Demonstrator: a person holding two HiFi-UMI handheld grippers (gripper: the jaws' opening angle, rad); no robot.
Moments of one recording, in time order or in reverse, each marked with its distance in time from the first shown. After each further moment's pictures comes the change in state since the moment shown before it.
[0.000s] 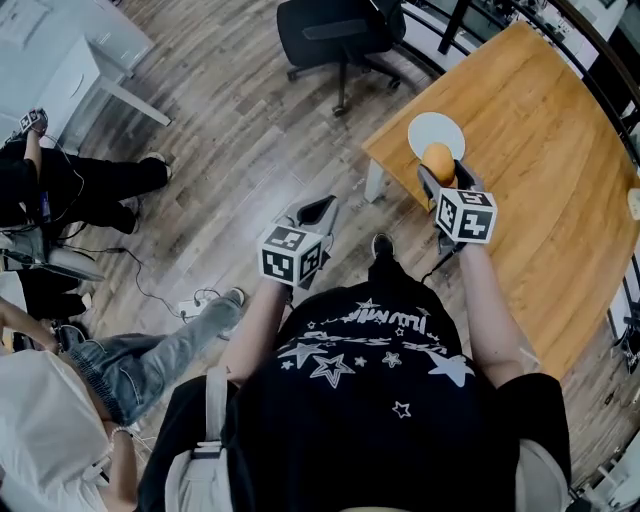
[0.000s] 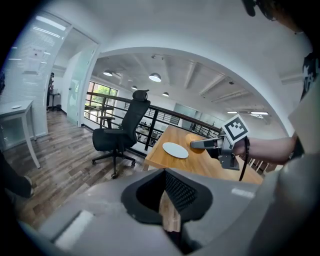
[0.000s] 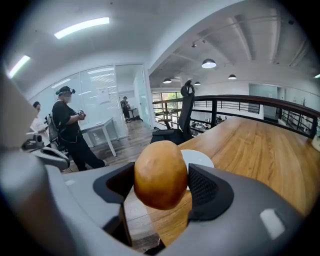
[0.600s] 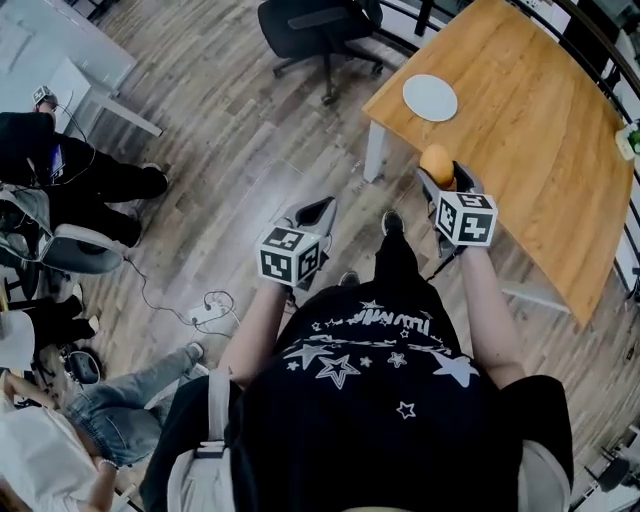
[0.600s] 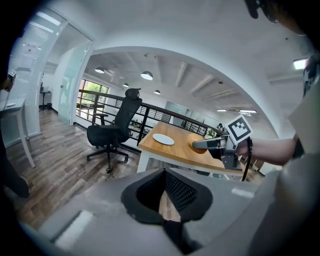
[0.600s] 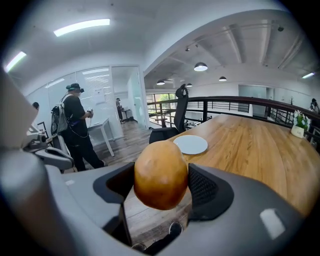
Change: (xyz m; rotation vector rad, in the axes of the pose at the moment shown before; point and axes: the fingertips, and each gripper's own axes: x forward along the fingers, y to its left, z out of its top) left arm -0.082 -0.023 -0.067 0.037 0.028 -0.100; right arm -0.094 0.067 -0.073 0.048 -0.017 -0.087
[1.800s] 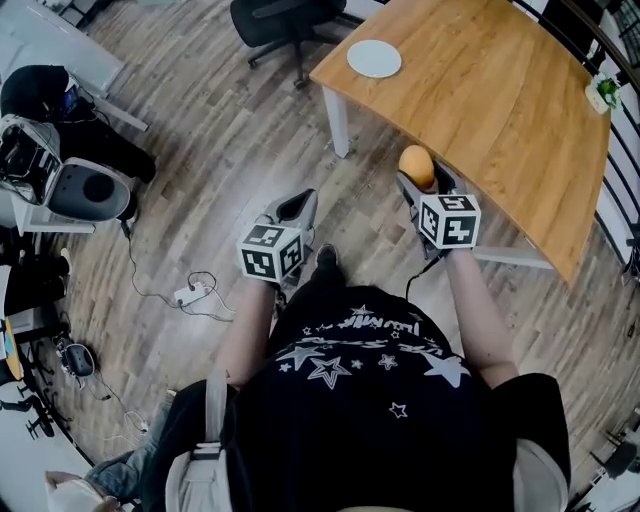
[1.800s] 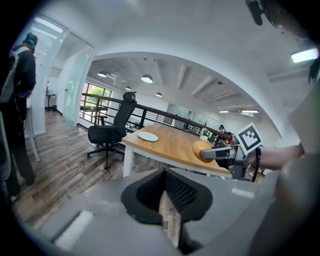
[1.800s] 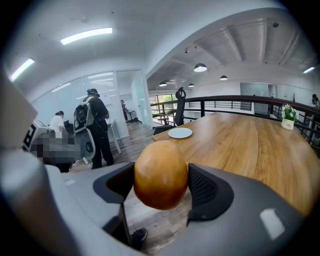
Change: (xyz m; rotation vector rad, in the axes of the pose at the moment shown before) left arm -0.030 -0.137 -0.041 -0.005 -0.033 0.050; right arm -0.140 -0.036 -0.079 0.006 -0.014 0.057
